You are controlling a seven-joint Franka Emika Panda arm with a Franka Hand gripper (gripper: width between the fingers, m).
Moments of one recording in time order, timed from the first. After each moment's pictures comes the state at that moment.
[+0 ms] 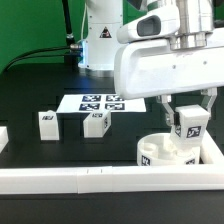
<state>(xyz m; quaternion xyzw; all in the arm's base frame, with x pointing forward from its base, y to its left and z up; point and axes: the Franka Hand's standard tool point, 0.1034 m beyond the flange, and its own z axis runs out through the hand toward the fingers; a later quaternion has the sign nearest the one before) 0.638 0.100 0.084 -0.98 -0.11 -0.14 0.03</state>
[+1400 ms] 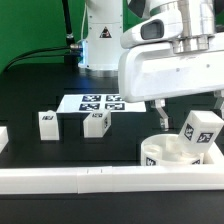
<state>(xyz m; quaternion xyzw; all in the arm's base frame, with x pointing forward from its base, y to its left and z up) 0.640 0.106 0.081 -0.98 -0.11 -0.16 0.03</state>
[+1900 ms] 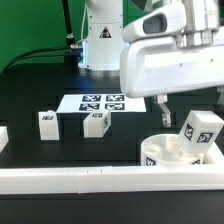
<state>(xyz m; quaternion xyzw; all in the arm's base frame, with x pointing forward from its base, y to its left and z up) 0.652 0.107 0.101 -0.98 -0.10 -0.14 0.04</state>
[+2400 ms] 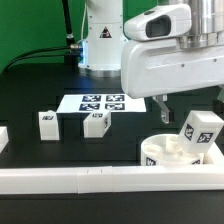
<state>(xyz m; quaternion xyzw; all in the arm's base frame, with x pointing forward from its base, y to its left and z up) 0.634 0.109 0.094 -1.00 -0.09 -0.01 0.04</state>
